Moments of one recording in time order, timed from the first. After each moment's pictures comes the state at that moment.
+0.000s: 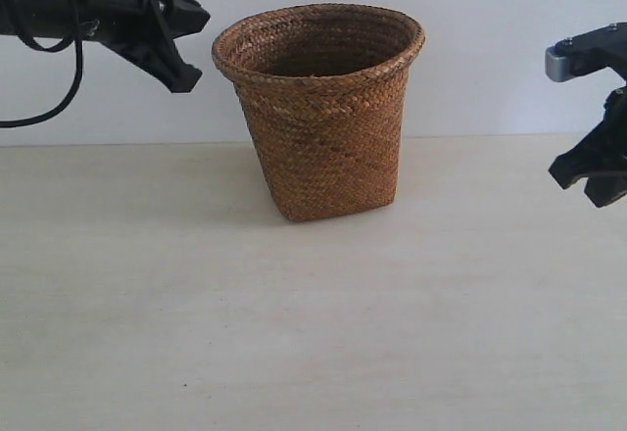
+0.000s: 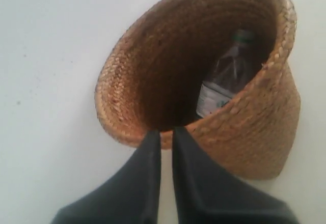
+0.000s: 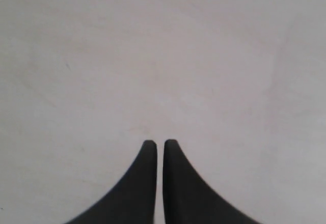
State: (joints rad) left arm -0.35 1.55 -1.23 -0.91 0.23 1.52; right arm 0.09 1.56 -1.20 0.01 0.93 -0.32
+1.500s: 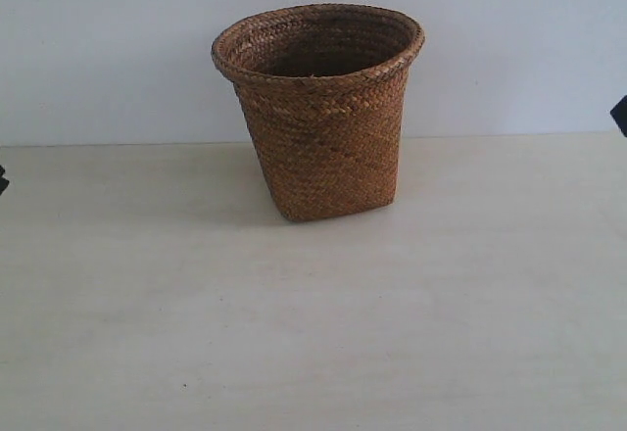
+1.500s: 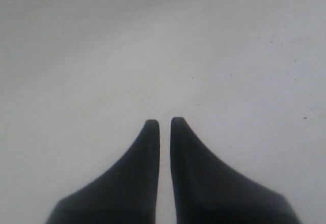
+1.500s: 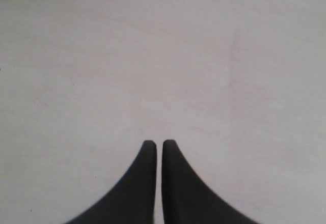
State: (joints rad) left arm -0.20 1.19 -1.00 0.05 0.81 0.31; right arm 0.09 1.28 -1.16 -0.04 0.98 -0.18
